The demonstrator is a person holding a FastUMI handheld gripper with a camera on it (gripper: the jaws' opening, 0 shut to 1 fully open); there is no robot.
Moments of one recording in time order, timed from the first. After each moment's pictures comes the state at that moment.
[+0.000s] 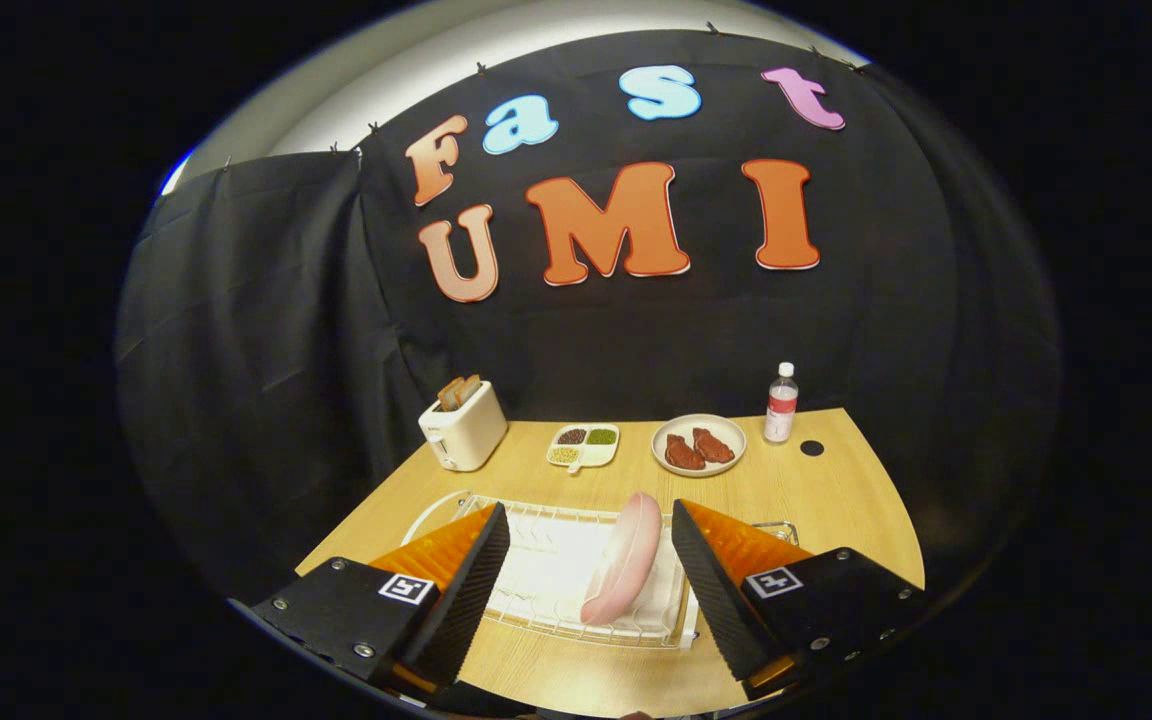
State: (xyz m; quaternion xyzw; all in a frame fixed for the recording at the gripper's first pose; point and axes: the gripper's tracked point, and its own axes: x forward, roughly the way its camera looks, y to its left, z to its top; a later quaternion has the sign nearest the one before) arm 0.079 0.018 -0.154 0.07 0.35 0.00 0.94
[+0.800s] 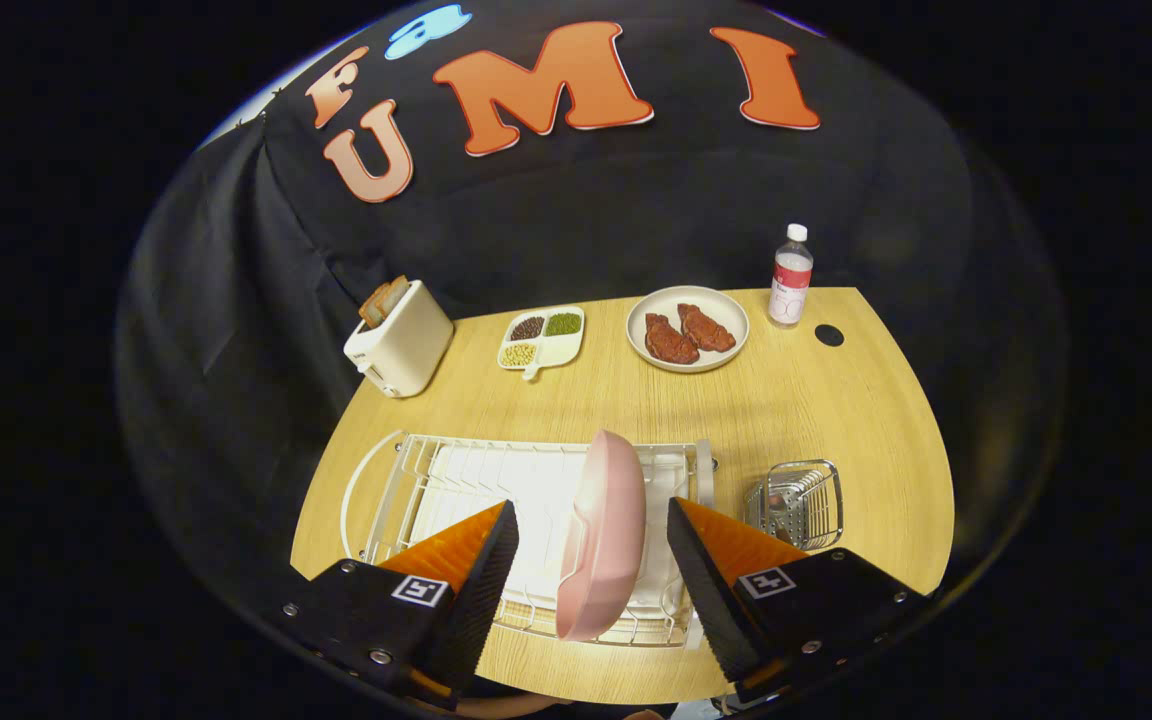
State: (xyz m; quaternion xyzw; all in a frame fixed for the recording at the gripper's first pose) arm 0.119 -0.001 -0.280 0.10 0.53 -0.03 0.84
